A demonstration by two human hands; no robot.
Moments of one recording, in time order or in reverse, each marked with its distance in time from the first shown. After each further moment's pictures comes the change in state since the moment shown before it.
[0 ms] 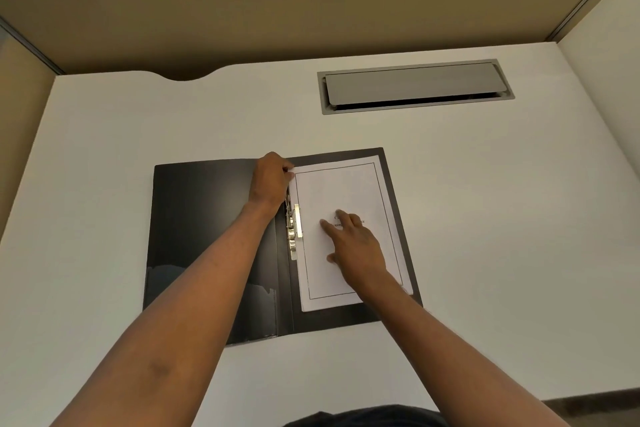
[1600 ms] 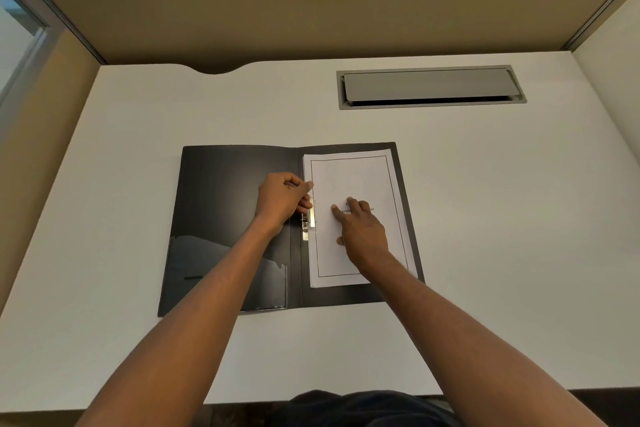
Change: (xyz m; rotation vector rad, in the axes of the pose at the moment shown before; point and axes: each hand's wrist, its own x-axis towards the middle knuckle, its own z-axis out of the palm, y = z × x) left_hand -0.091 0.013 -0.022 -0.494 -0.056 -0.315; right_hand -0.002 -0.007 -0.001 -0.055 -0.019 0.022
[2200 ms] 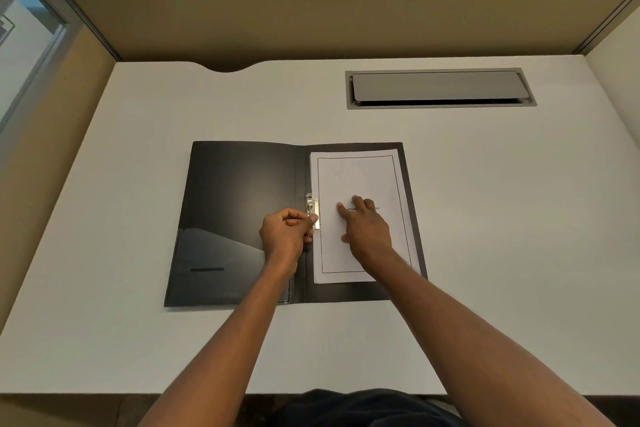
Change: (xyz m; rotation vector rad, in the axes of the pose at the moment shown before) left_hand -0.066 -0.042 0.022 -0.095 0.279 -0.139; right_hand 0.001 -0.001 0.001 -0.027 -0.011 0.009
